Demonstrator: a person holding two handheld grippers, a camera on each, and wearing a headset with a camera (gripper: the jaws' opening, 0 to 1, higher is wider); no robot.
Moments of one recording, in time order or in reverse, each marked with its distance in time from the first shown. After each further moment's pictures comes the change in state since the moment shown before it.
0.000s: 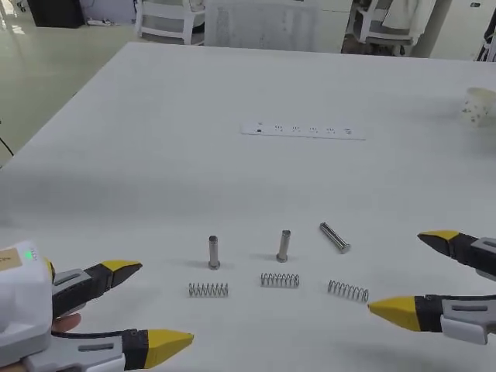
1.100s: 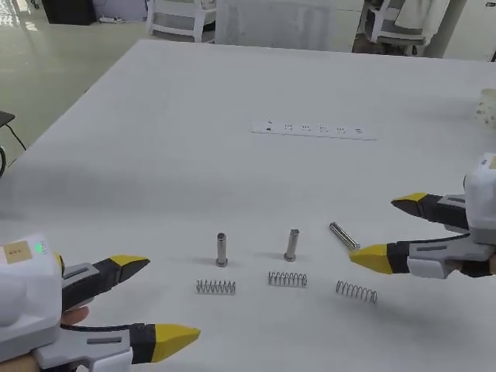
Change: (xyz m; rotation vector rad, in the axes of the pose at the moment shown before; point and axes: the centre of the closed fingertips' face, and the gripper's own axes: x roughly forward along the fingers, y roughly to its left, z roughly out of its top) left arm -0.002 0.001 0.000 0.000 -0.001 0.010; right arm 0.048 -0.025 0.038 -0.066 0.046 0.033
